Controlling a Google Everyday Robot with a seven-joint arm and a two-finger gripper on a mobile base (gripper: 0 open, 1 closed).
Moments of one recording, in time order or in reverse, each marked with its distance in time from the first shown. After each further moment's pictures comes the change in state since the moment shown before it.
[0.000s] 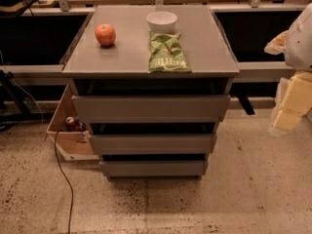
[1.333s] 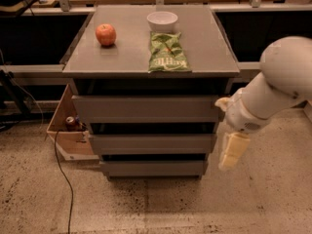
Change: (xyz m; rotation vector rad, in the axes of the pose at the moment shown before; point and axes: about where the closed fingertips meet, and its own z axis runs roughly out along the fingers) arm -0.008 0.014 0.191 -0.099 -0.114 -0.096
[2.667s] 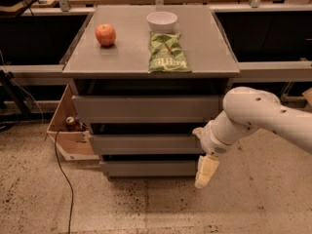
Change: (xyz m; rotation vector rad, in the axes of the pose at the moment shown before) arm -0.003 0.016 0.150 -0.160 -0.088 0.006
